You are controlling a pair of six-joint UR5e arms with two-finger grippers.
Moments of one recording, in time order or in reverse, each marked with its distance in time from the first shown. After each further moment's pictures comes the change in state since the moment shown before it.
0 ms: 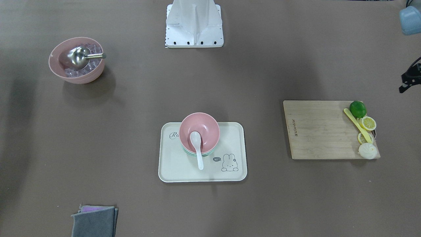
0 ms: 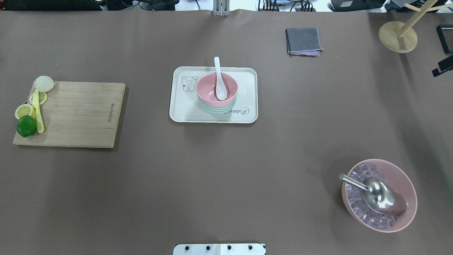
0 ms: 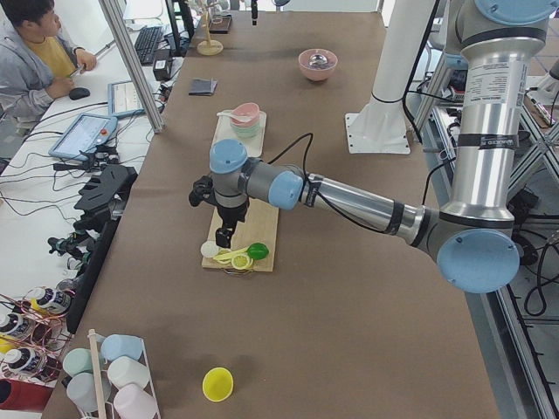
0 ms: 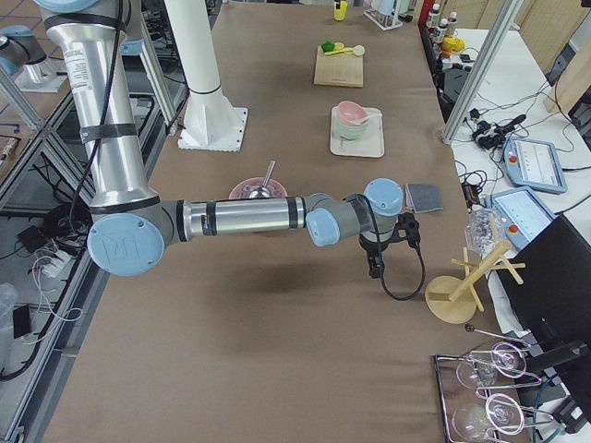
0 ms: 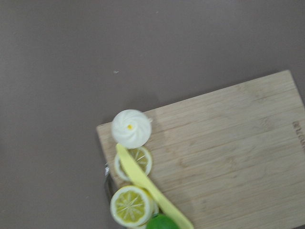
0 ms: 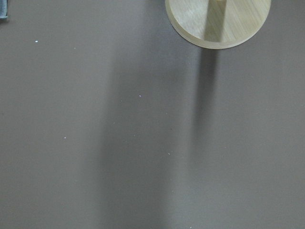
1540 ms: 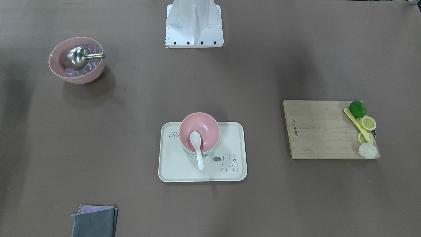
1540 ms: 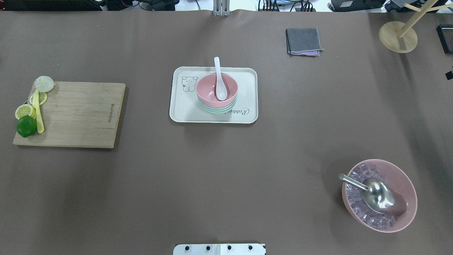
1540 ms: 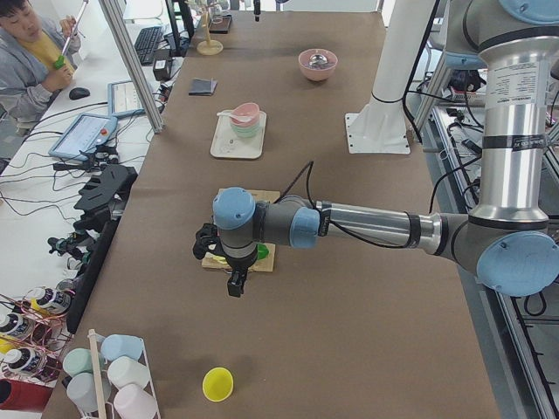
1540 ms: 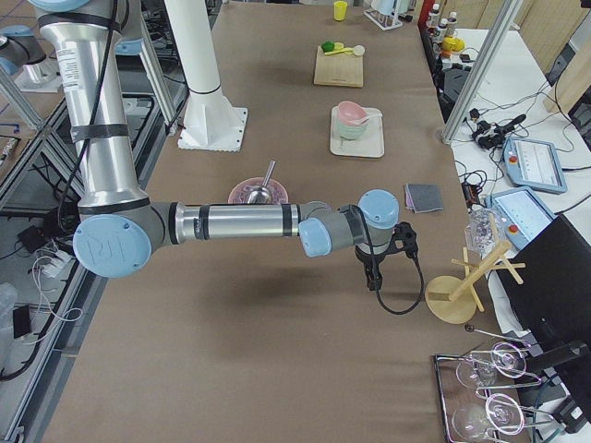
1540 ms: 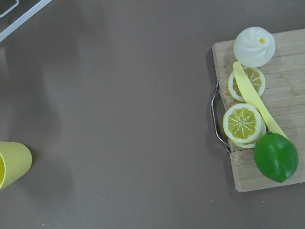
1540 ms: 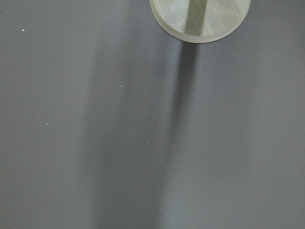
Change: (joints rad) left arm -0.116 0.044 0.093 0.013 -0.055 0.069; right arm 0.034 -0.031 0.002 0.007 0.007 -0.066
